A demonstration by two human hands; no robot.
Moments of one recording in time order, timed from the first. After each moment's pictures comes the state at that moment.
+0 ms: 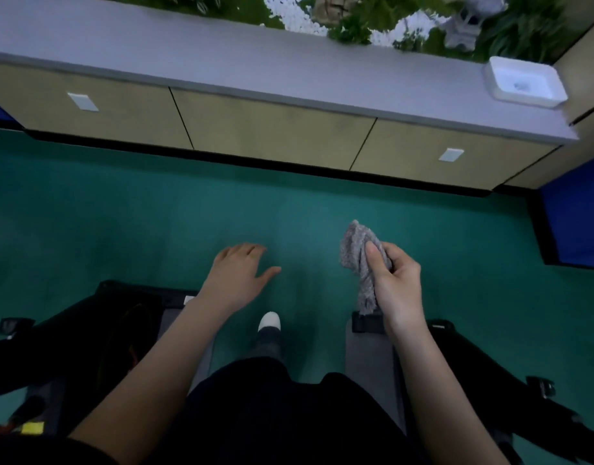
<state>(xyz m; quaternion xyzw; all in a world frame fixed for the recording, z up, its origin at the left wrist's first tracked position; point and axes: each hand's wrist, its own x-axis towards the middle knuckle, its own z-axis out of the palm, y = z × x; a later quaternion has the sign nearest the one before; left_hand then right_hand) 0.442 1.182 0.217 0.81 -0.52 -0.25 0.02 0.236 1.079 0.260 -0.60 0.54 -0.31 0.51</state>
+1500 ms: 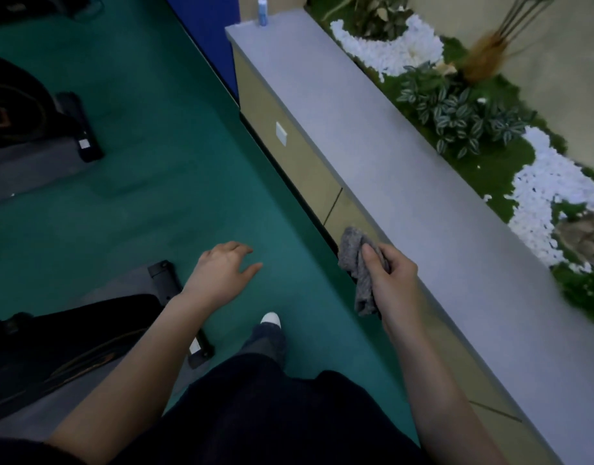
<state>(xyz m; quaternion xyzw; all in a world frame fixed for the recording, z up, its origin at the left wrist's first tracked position) 0.820 1.019 0.217 0.96 -0.07 -0.22 0.15 0.771 0.775 0.265 -0.77 0.24 -0.02 0.59</state>
